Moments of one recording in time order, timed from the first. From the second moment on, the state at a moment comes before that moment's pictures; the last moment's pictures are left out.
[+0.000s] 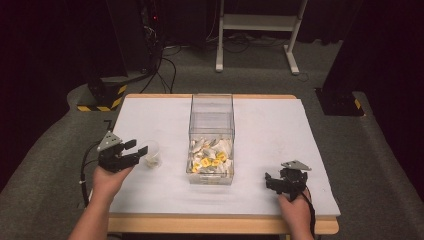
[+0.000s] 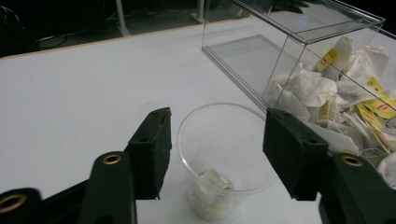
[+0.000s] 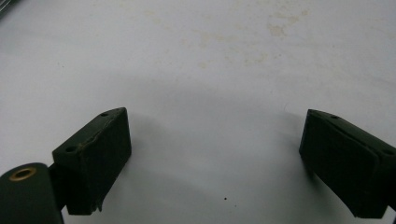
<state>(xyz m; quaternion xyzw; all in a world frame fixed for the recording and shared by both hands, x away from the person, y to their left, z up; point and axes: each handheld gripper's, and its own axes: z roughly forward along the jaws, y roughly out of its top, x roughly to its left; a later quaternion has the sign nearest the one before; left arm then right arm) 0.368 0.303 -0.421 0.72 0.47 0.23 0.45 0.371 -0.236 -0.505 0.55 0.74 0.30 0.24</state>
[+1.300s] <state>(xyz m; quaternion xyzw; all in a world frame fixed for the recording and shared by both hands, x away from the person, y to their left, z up) 0.348 0.345 -0.470 0.72 0.52 0.23 0.40 0.371 -0.236 -0.505 0.55 0.74 0.30 0.24</state>
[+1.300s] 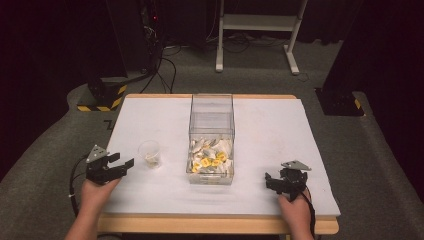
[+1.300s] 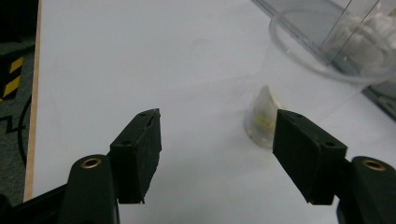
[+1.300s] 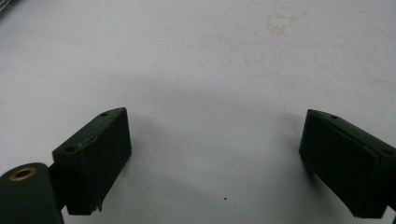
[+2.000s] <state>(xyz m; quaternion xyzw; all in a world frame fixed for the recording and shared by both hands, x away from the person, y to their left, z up) 0.337 0.332 -0.508 0.74 0.53 0.24 0.33 0.371 -0.236 -0.505 0.55 0.74 0.30 0.24</state>
